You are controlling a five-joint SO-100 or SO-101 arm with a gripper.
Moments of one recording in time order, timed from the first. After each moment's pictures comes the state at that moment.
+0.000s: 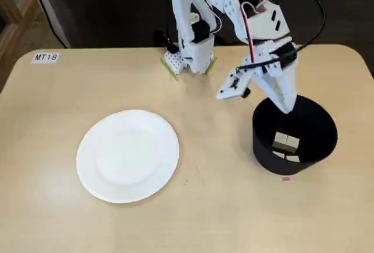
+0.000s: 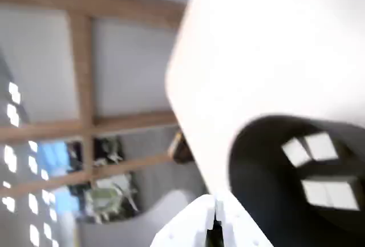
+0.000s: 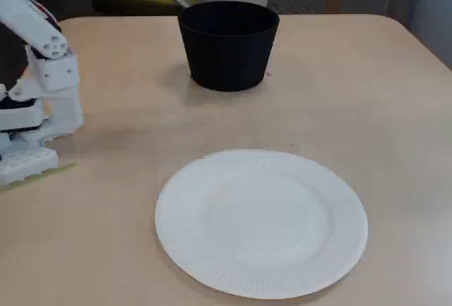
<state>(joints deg) -23.4 128.9 109.1 41.7 -10.6</state>
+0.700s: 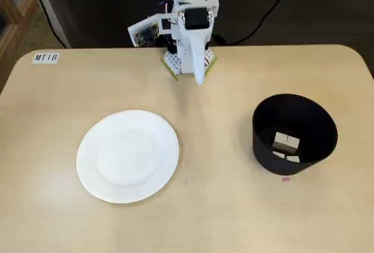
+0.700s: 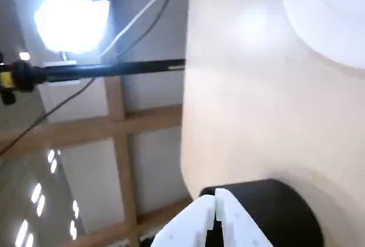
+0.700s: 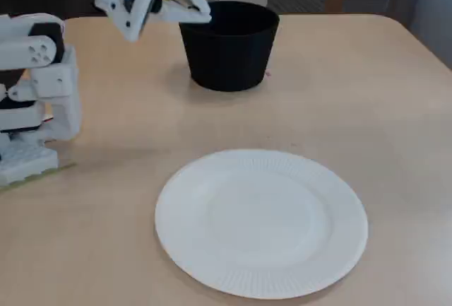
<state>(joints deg) -4.7 183.2 150.4 58.2 -4.2</state>
